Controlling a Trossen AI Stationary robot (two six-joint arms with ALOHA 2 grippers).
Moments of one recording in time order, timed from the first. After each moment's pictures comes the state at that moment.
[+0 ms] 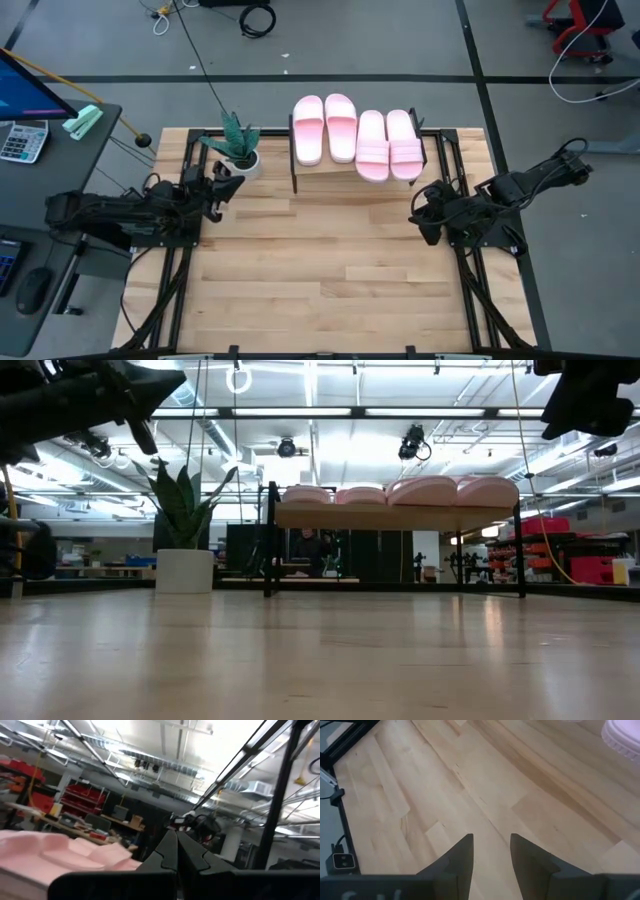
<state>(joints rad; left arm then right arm) 0.12 0.54 0.01 1.04 -0.13 -0.36 0.40 0.77 0.84 -0.97 0.38 1.05</state>
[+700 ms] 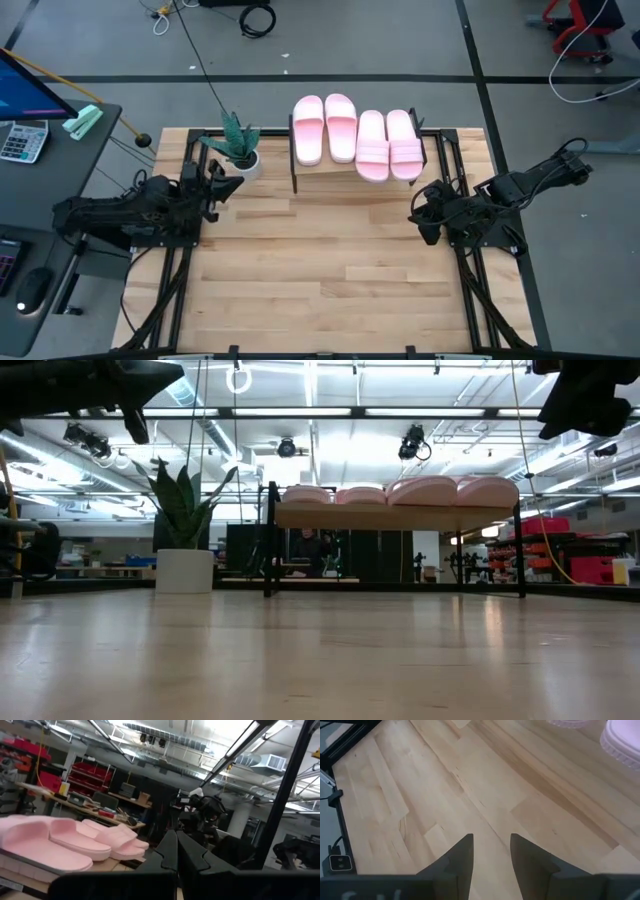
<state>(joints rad) 0.09 0.30 0.16 0.50 -0.14 -0.34 0.40 0.78 0.84 -0.96 0.40 1.03</state>
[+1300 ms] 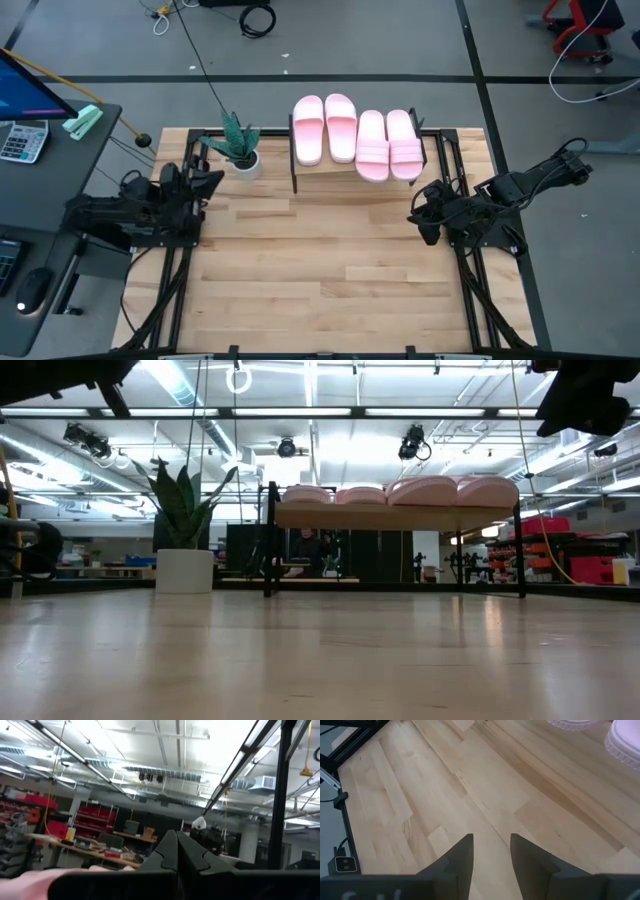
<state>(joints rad) -0.02 0.14 0.16 0.55 -0.28 -0.12 0.40 0.78 0.84 -0.94 0.40 1.03</state>
